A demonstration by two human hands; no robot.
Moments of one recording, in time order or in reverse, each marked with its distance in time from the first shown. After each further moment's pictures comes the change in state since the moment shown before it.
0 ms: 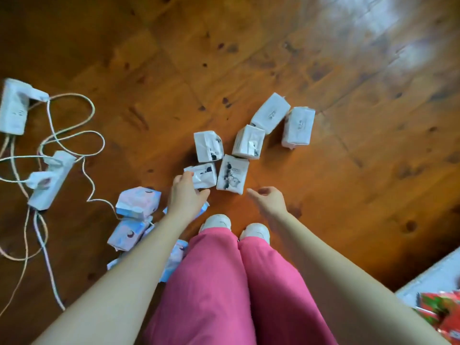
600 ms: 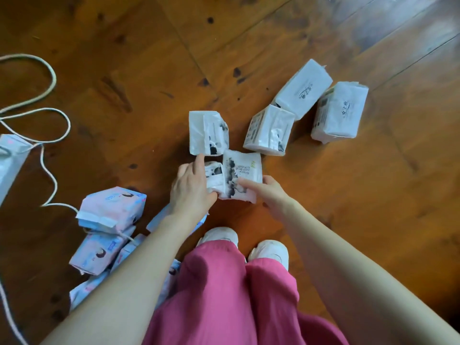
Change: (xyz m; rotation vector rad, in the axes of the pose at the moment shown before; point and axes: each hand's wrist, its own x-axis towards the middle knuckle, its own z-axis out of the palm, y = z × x) left_hand 0.093 -0.046 0.082 0.283 0.085 0.209; right_hand 0.132 0.024 0.059 0.256 -0.313 0.140
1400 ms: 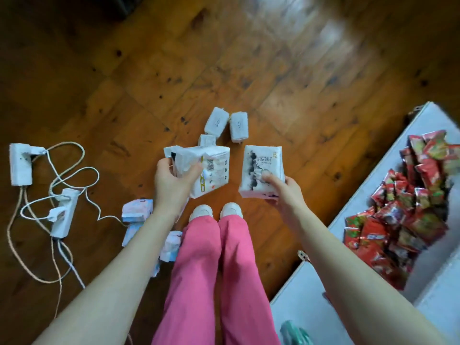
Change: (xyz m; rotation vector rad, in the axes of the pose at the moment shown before) left_hand -0.202 0.180 -0.271 -0.895 0.021 -0.093; right_hand -0.403 -0.054 -0.097 0.471 0.298 -0.205
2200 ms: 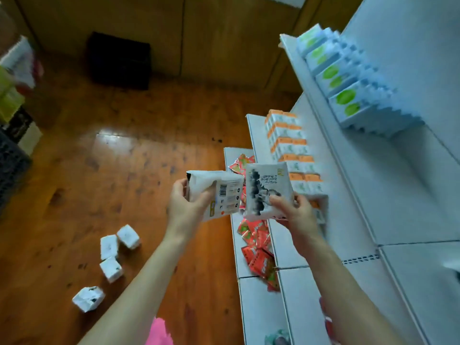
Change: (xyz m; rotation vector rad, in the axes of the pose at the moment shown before) left_hand -0.361 0.210 0.106 0.011 -0.773 0.577; right_hand -0.419 -0.024 -0.248 0.465 0.586 -0.593
